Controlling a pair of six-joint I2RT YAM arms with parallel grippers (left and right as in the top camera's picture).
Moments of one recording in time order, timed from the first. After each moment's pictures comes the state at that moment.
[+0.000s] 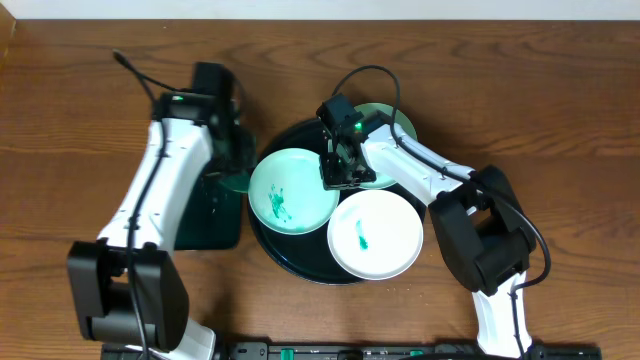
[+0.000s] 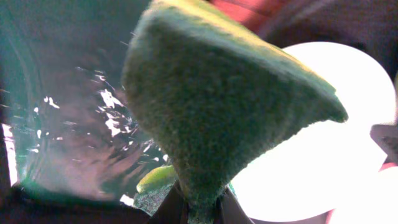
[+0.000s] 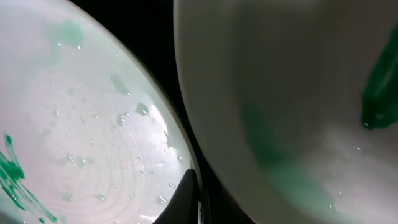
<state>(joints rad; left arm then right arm) -0.14 1.71 1.39 -1.10 0.03 -0.31 0.61 2.16 1.57 -0.82 -0.18 0.47</state>
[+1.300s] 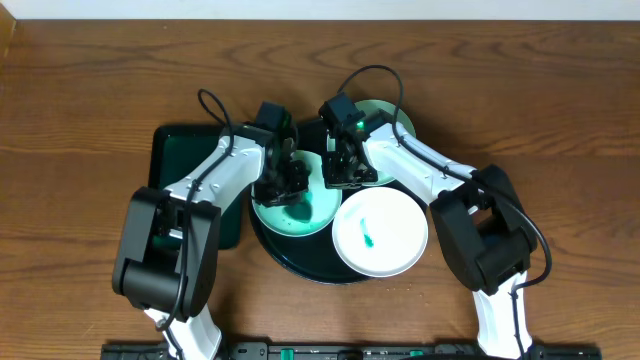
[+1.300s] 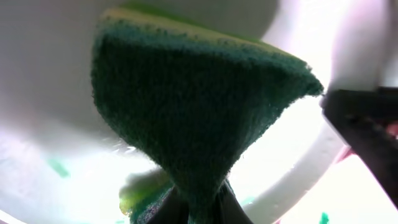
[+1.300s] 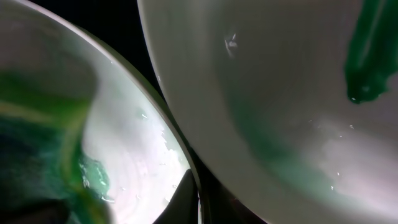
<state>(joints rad) -0.30 1.88 1.17 -0.79 0.36 -0.44 0.60 2.16 1.57 -0.82 -0.18 0.51</state>
